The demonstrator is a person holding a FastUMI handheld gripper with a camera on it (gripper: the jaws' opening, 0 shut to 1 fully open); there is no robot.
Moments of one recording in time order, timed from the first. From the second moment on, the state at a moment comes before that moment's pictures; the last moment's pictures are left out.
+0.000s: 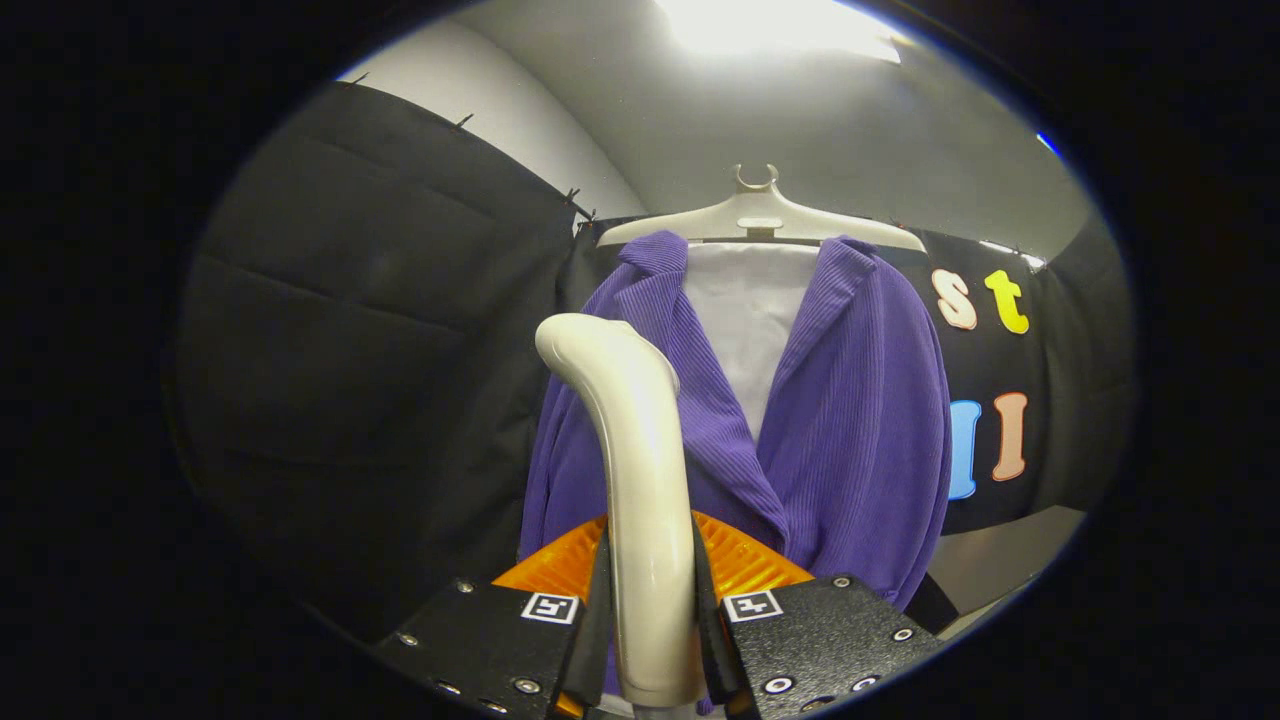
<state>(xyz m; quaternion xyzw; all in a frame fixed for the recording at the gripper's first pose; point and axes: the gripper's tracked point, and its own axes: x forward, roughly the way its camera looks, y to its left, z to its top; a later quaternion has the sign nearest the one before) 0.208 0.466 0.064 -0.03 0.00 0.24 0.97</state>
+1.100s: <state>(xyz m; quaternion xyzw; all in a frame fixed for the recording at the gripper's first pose) 0.152 0.424 -0.115 -0.07 0.11 0.24 0.96</state>
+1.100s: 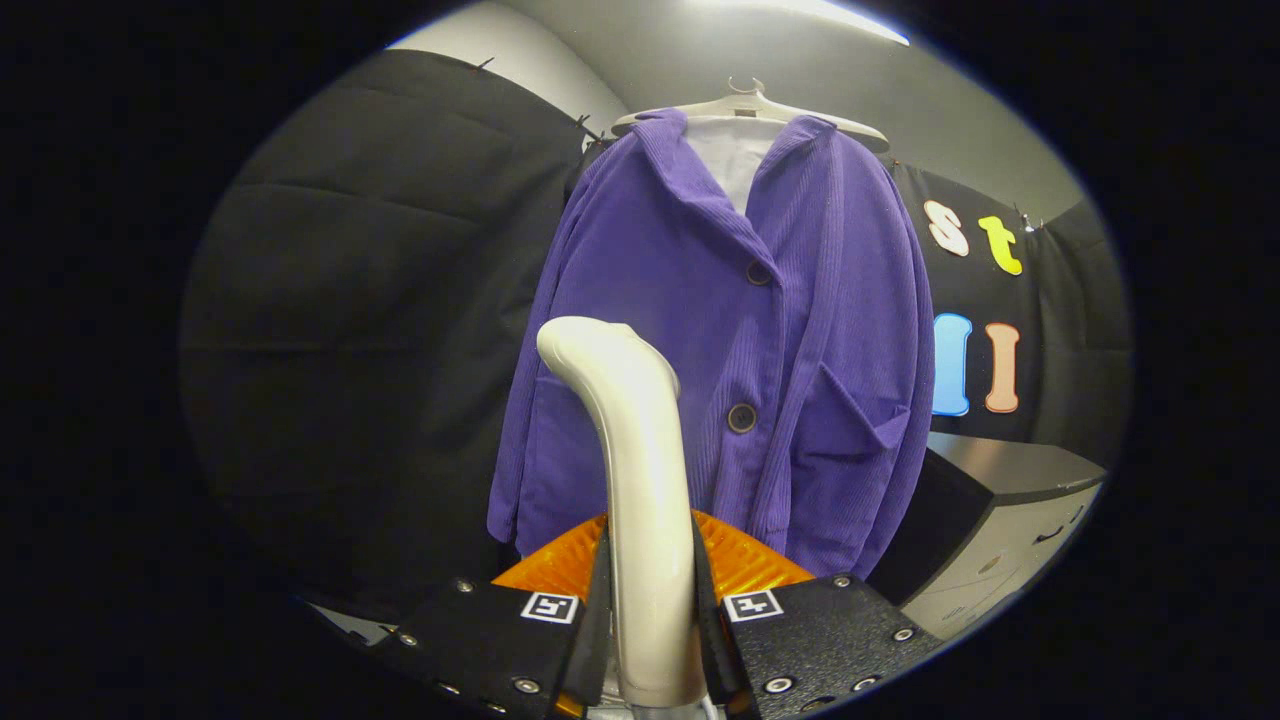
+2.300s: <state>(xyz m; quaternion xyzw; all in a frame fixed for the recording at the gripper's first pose) 0.069 0.372 -0.228 -0.07 0.24 0.24 0.94</state>
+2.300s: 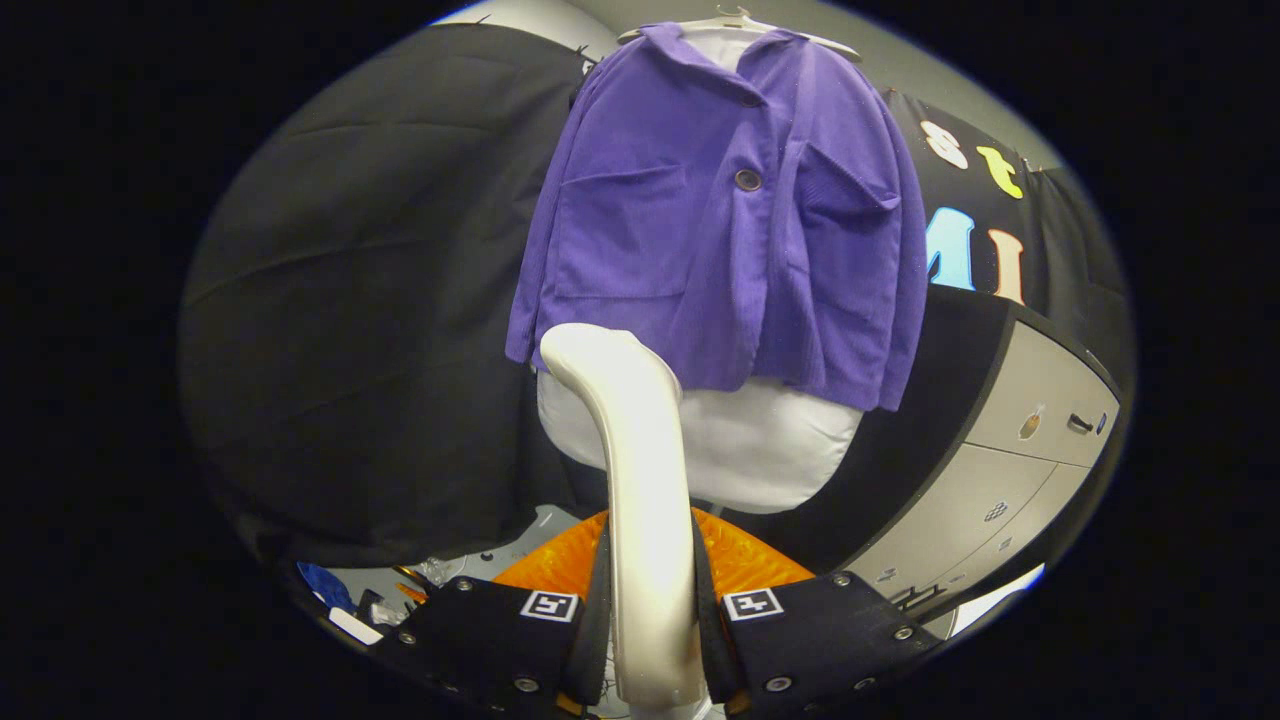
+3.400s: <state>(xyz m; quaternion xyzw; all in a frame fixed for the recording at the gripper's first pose) 0.114 0.036 0.000 0.04 0.09 0.11 0.99</state>
